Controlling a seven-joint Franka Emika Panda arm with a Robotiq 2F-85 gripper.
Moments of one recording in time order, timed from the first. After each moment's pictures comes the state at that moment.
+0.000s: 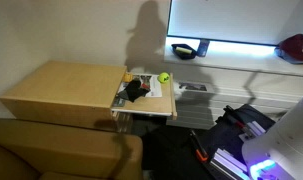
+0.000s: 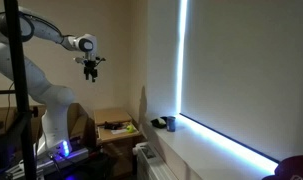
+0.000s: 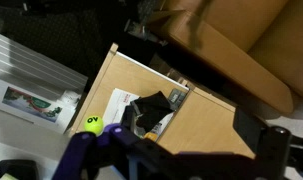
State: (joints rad) arm 0.11 -0.75 0.12 -2.46 0.22 1.82 0.27
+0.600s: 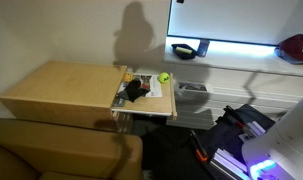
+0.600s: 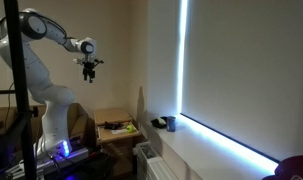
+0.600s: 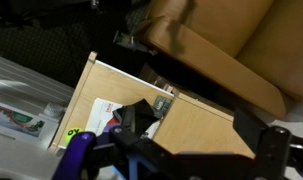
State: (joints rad) arm 0.11 -0.56 0.22 -2.34 0.29 1.84 0.38
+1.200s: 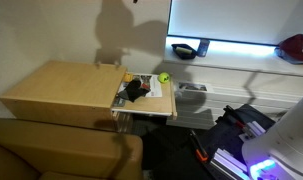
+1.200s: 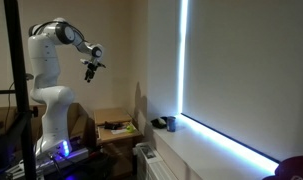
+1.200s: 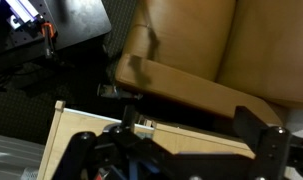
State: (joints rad) arm 0.13 -0.13 0.26 -1.95 0.40 1.69 0.65
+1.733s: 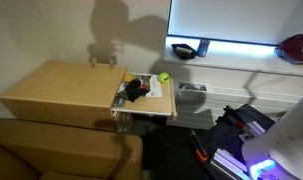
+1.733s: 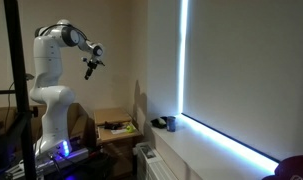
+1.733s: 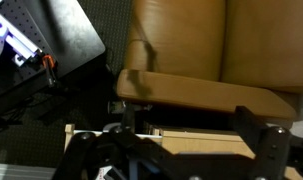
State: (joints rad) arm 0.16 -0.02 0.26 -1.79 0.41 1.61 0.90
